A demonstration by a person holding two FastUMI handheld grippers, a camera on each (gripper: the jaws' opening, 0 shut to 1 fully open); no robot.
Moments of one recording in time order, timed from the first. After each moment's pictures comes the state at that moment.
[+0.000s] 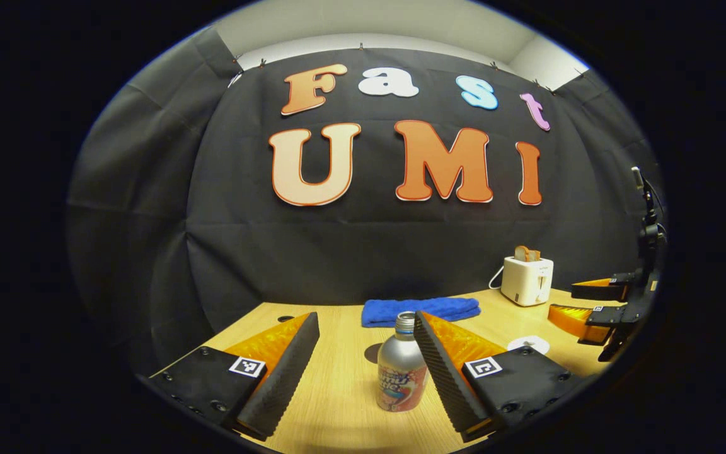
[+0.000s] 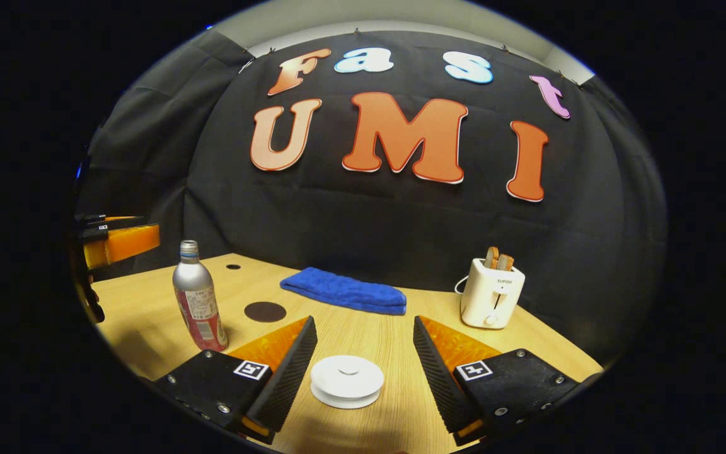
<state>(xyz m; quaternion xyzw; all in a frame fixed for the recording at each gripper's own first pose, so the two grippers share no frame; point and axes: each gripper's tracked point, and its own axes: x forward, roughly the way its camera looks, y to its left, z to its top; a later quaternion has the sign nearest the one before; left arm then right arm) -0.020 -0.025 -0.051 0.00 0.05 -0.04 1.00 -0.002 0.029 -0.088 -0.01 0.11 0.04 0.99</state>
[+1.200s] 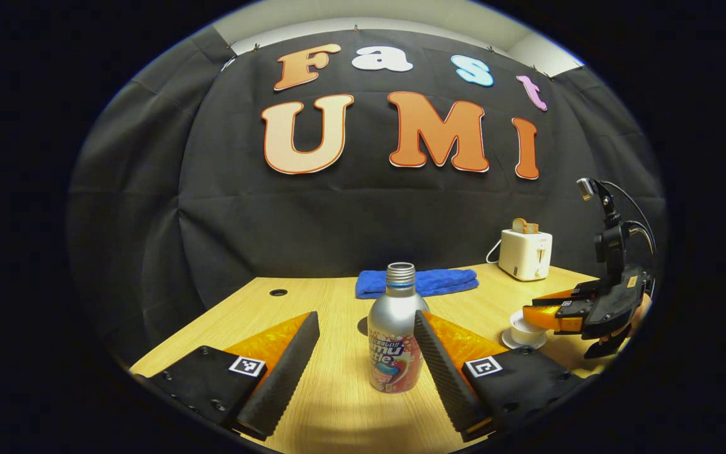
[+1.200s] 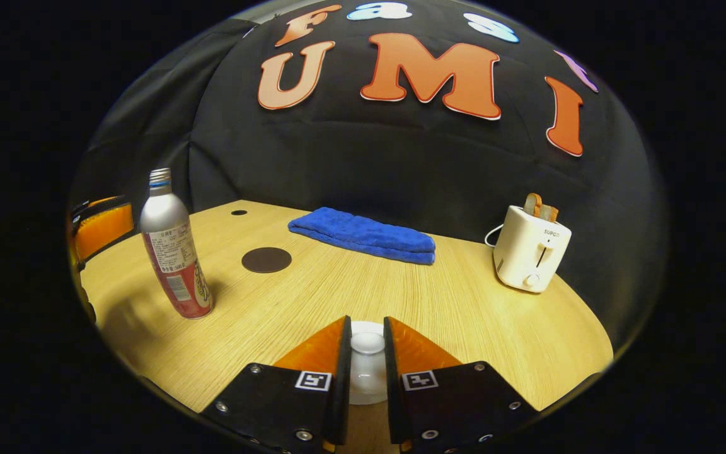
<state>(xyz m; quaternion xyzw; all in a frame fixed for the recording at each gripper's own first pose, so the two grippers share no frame) -0.019 -0.033 -0.100 0.00 0.09 -0.05 0.99 0.028 0.055 -0.162 -0.02 0.22 0.08 0.97</state>
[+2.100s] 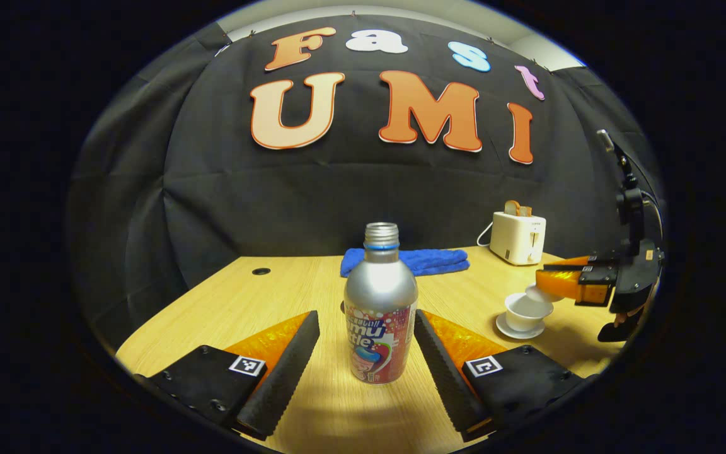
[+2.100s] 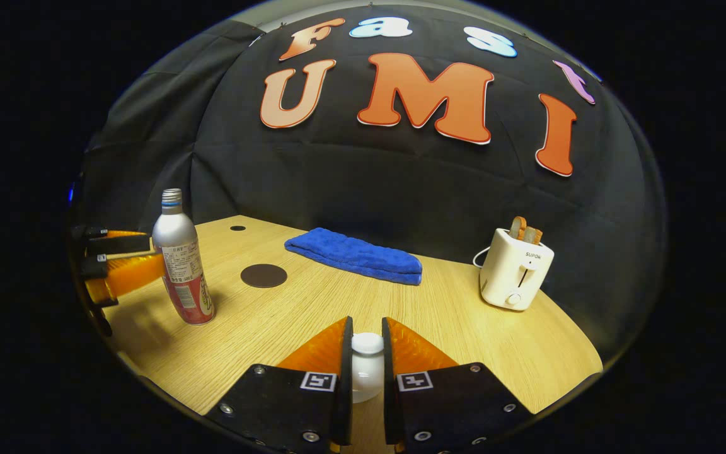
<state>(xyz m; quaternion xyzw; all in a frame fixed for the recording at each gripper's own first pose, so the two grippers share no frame) -0.008 -0.056 -0.151 0.00 0.15 -0.07 0.99 0.018 0.032 -0.128 -0.02 0.17 0.07 0.98</state>
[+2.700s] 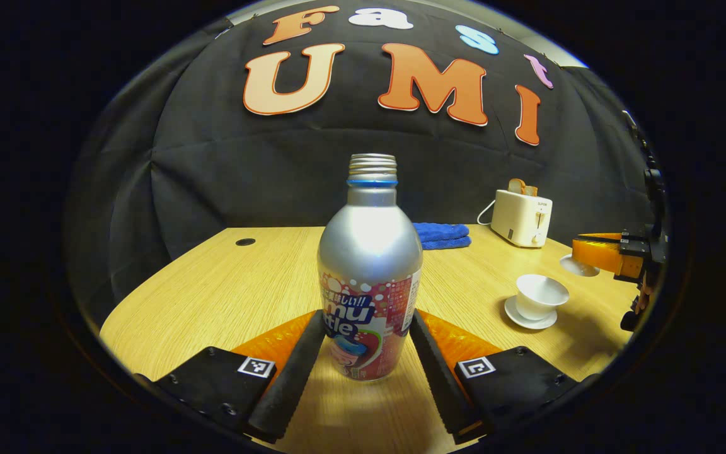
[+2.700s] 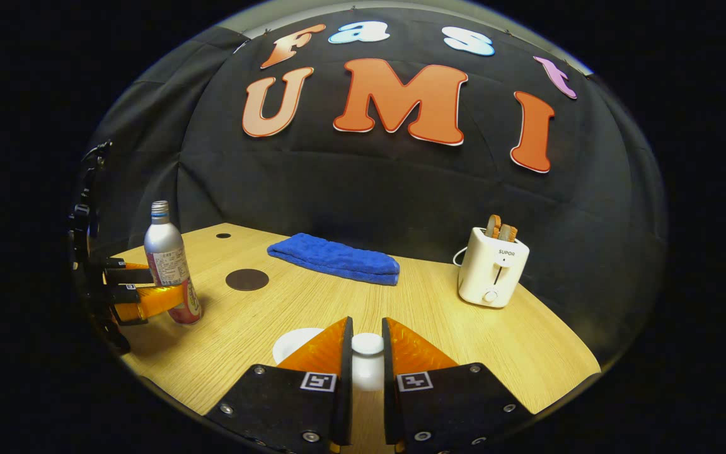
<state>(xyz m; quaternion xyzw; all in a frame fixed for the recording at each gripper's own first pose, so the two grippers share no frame) 0.012 -0.070 -0.194 -0.02 0.20 -0.08 0.98 0.008 -0.007 -0.125 -0.01 0.17 0.04 0.99</state>
